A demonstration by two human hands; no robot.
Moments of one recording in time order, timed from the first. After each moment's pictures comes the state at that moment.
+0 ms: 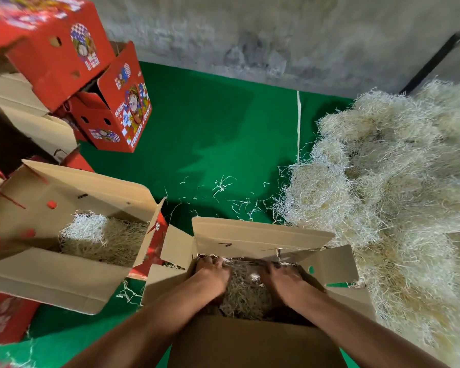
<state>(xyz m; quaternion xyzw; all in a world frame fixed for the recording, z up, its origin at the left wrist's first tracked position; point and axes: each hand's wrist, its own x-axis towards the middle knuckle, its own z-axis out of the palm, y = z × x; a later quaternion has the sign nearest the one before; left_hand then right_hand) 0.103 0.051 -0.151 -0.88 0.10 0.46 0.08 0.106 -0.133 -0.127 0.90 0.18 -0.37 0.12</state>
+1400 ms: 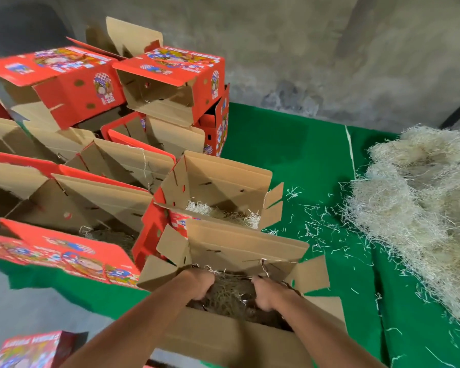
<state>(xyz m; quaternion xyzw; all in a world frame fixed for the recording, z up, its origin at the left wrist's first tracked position) -0.076 0.328 -0.124 -0.91 0.06 0.42 0.02 -0.045 0.126 -0.143 0.92 0.15 -0.37 -0.03</state>
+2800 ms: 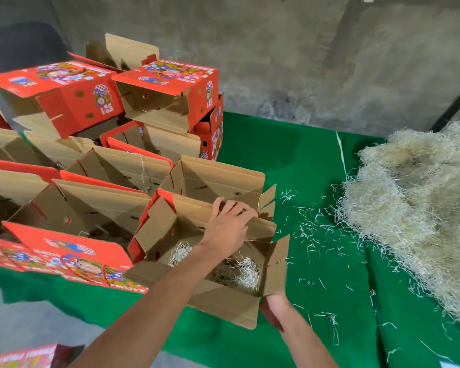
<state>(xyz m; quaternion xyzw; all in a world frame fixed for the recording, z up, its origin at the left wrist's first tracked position) -0.031 0.281 -0.029 -0.98 0.13 -0.12 -0.09 -0.087 0.118 -0.125 0.47 -0.27 -0.28 -0.79</state>
